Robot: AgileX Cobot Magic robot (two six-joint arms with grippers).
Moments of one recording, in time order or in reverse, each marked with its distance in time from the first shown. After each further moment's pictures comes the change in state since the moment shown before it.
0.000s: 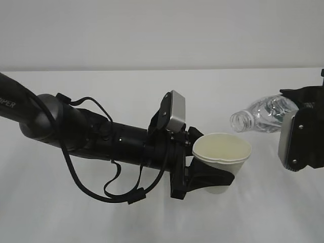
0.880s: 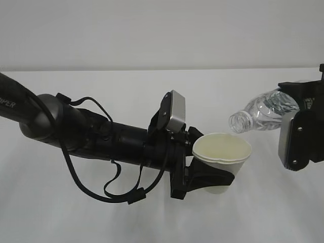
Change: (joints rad) left arm 0.000 0.000 0.000 0.000 0.000 0.000; right arm 0.000 0.000 0.000 -0.011 -0.053 -0.078
